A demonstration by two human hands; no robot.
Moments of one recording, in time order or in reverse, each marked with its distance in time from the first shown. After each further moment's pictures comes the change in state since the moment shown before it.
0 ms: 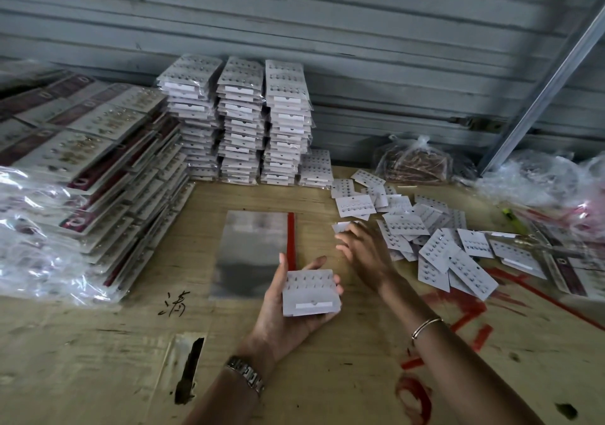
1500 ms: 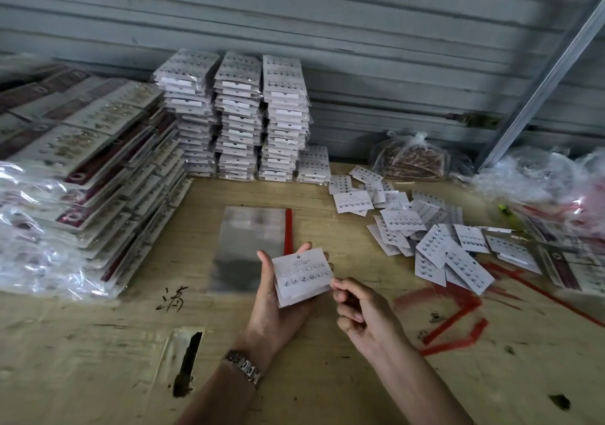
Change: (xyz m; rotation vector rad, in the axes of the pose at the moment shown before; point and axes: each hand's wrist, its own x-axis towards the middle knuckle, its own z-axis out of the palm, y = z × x) left_hand 0.002 -0.002 -0.005 0.106 0.054 0.233; right_hand -0.085 -0.091 -0.077 1.914 -0.183 1.130
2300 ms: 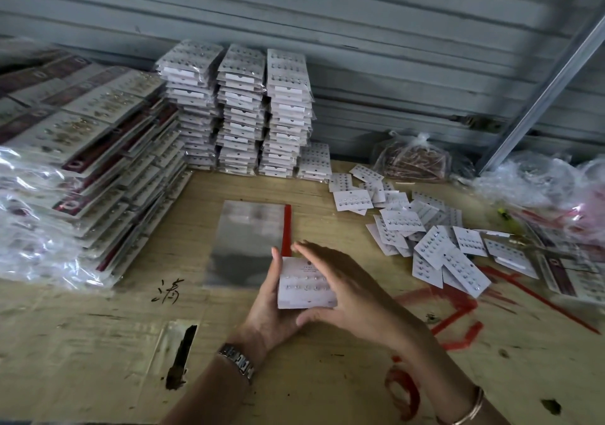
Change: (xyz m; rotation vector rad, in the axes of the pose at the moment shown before) left_hand -0.007 0.000 -0.002 0.001 -0.109 -0.191; right_hand 0.000 -0.027 0.001 -1.653 -0.430 -0.882
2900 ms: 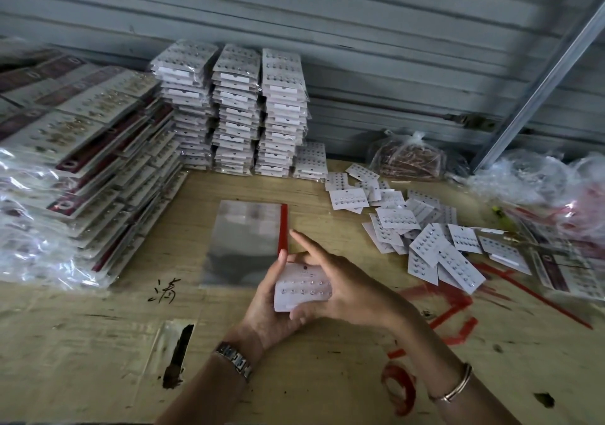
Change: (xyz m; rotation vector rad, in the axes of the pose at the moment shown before) left_hand -0.003 0.004 0.010 0.081 0.005 -0.027; right_hand 0.011 0.007 -0.005 0.371 -0.116 0.056
